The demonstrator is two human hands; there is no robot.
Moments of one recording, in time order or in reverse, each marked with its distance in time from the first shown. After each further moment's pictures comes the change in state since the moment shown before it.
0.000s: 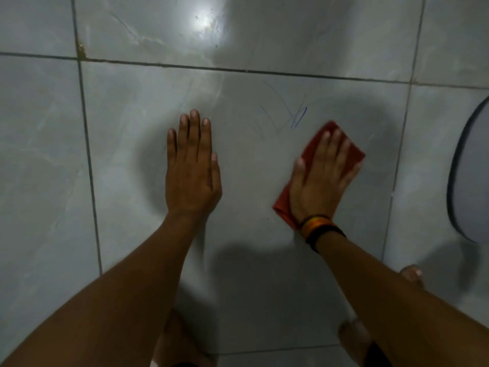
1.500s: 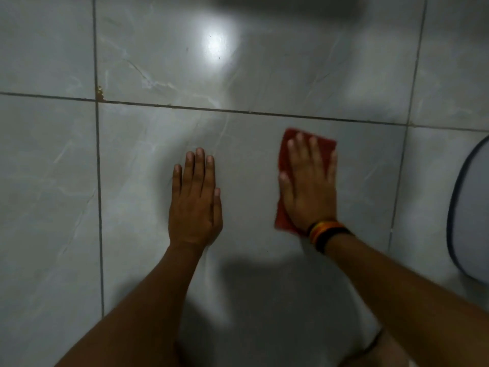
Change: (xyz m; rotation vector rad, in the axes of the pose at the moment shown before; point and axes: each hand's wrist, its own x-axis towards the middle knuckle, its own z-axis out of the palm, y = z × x) left_hand 0.002 -0.004 0.004 0.011 -0.079 -0.009; right_hand 0.059 -0.020 -0.022 0.017 -0.081 -0.419
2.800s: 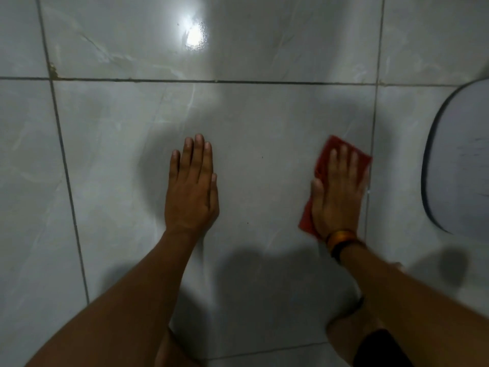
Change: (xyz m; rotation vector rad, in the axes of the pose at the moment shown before) left_hand -0.016 0.037 0.001 -0.002 -0.020 0.102; right_hand -0.107 0.091 0.017 0.009 0.072 0.328
